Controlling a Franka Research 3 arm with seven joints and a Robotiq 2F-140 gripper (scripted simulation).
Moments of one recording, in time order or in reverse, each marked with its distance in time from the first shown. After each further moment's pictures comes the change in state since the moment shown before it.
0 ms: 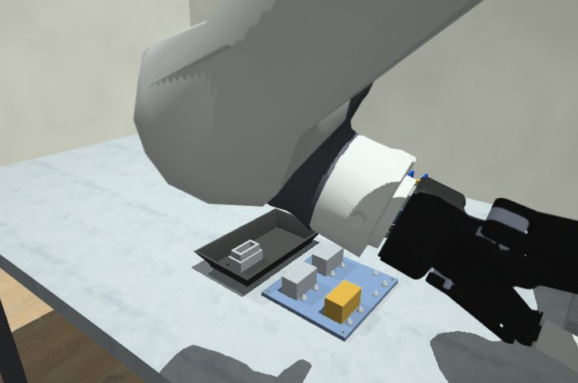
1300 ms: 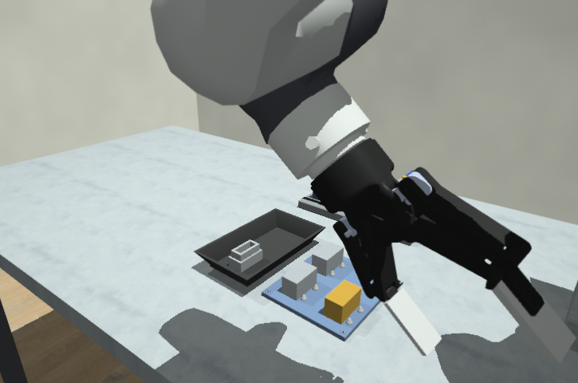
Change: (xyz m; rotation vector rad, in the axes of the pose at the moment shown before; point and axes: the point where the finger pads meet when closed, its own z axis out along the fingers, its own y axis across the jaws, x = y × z) arm -0.026 -0.090 -0.091 0.325 -0.300 -0.170
